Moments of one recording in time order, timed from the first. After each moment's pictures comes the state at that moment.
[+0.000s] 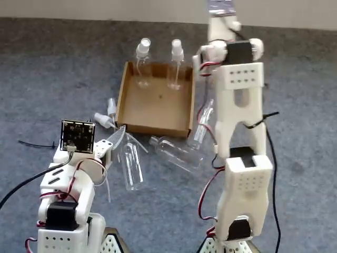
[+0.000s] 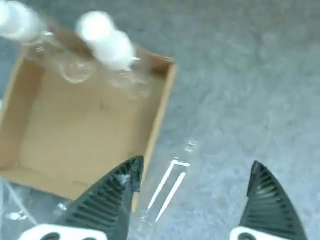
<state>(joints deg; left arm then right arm) -3.9 -93.7 76.3 49.1 -2.4 -11.4 28.6 -61.9 99.9 3.0</state>
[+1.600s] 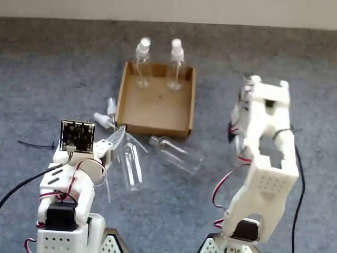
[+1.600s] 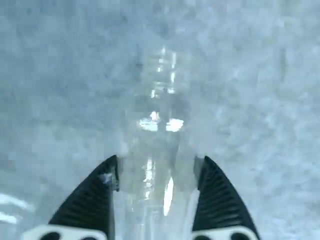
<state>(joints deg) -3.9 -93.7 76.3 49.1 -2.4 7.9 28.6 -11.7 86.5 13.8</state>
